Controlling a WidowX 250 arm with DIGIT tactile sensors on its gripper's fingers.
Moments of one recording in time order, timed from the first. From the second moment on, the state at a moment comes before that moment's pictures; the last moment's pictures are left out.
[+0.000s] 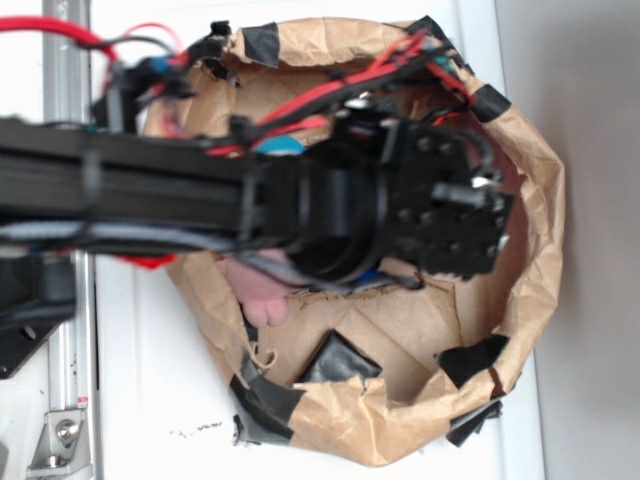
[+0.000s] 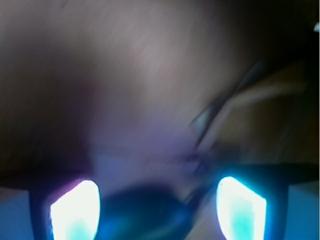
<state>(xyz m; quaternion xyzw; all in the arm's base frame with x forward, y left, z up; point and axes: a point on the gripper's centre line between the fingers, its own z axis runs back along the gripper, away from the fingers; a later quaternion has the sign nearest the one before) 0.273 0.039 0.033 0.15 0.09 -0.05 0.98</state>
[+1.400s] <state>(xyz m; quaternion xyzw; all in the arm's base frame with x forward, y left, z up) 0.258 0.046 0.020 -0.04 0.03 0.33 0.94</state>
